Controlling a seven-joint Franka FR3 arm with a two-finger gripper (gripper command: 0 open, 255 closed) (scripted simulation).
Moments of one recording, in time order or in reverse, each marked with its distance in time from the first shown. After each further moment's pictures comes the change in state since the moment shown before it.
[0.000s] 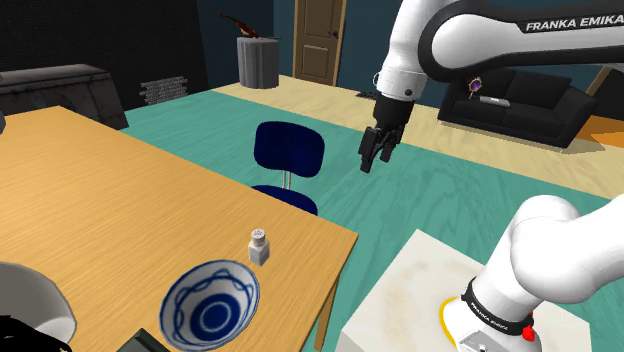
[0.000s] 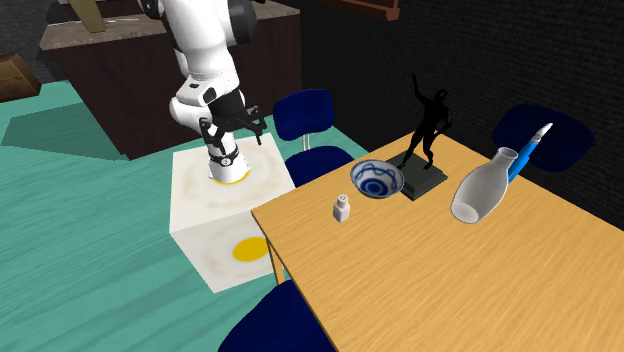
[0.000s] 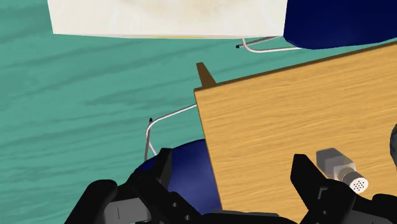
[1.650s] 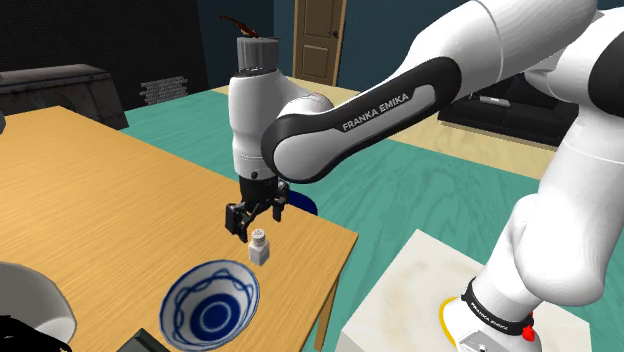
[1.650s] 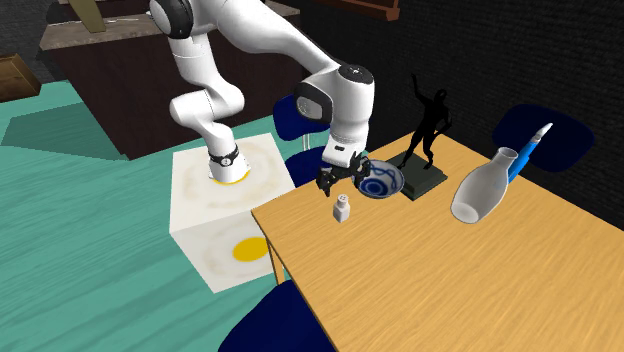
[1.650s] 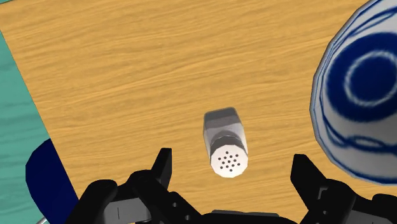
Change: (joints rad) arm 0.109 0.778 0.360 0.410 -0.173 0.339 0.539
